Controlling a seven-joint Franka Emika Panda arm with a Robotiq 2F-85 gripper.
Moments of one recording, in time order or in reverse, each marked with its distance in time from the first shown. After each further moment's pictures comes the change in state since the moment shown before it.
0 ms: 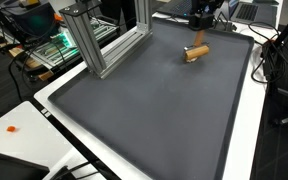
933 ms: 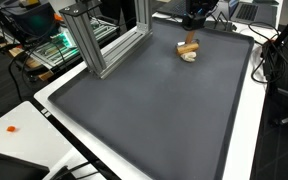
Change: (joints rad) arm 0.001 0.019 0.004 0.014 0.109 -0.101 -0.035
